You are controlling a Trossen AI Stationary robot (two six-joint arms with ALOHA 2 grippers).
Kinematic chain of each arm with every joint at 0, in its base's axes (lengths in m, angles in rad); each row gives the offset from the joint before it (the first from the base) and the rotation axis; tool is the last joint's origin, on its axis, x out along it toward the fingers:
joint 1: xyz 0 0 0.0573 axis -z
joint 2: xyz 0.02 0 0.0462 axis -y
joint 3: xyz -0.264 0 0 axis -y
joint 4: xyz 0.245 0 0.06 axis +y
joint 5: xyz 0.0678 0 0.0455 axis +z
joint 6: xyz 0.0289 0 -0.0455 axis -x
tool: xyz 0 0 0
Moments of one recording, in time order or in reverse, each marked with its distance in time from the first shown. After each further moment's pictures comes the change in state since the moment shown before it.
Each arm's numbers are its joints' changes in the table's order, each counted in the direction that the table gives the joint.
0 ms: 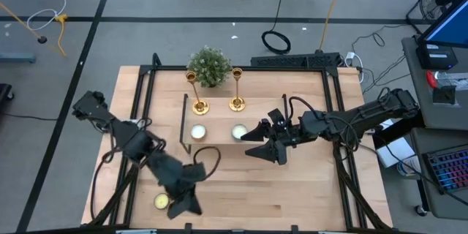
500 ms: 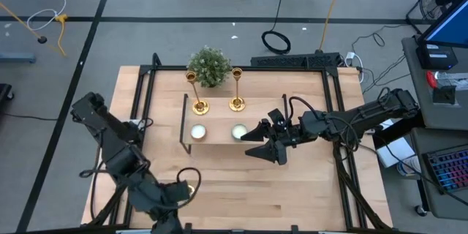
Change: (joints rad) left arm 0.182 -0.008 0.000 0.000 0.106 0.253; right arm 0.000 0.000 0.000 0.000 0.000 0.000
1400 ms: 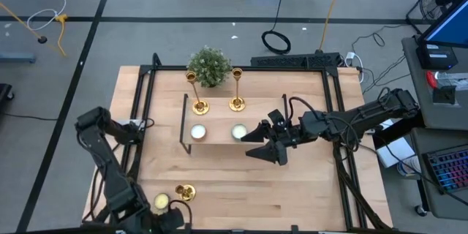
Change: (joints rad) left arm 0.190 -0.191 -0.001 -0.034 0.154 0.362; right arm -0.006 0.000 0.000 0.000 0.023 -0.011
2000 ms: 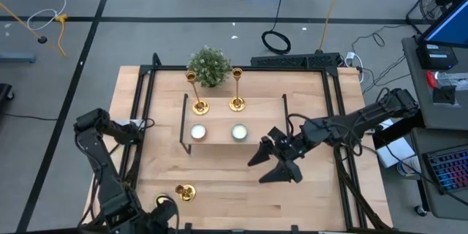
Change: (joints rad) left arm 0.052 -0.007 0.000 0.138 0.223 0.365; right arm -0.067 0.000 0.000 0.055 0.239 0.033
